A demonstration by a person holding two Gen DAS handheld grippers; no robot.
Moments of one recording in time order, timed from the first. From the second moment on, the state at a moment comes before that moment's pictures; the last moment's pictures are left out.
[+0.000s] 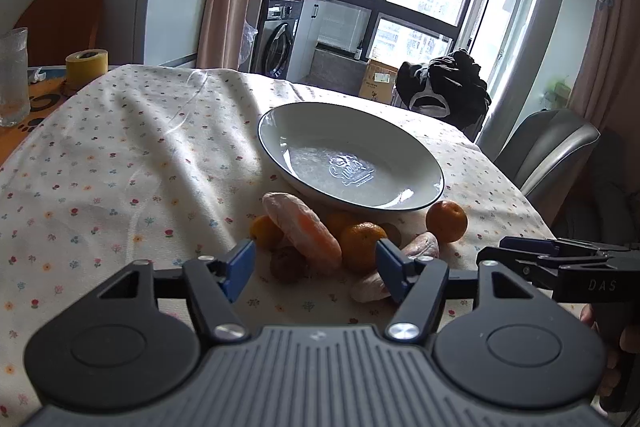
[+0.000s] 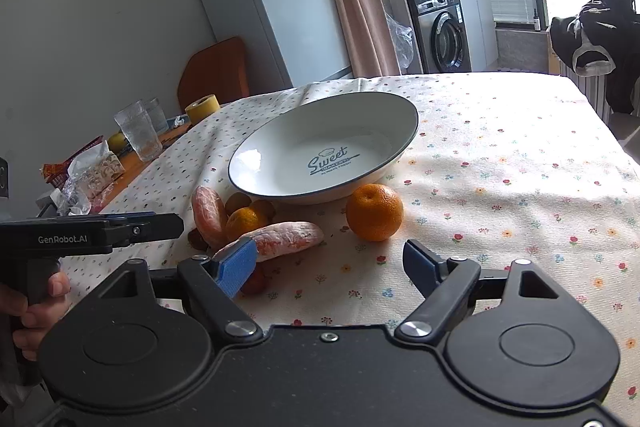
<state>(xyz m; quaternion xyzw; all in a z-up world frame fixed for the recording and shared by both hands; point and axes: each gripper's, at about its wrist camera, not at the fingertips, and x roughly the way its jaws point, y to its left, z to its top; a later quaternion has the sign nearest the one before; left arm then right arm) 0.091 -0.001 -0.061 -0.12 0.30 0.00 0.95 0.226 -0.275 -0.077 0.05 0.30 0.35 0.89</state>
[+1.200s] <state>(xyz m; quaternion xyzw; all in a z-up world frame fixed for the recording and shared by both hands) 0.141 -0.002 -0.079 -0.16 0.33 0.04 0.93 0.284 -0.260 -0.101 0.05 0.31 0.34 0.89</state>
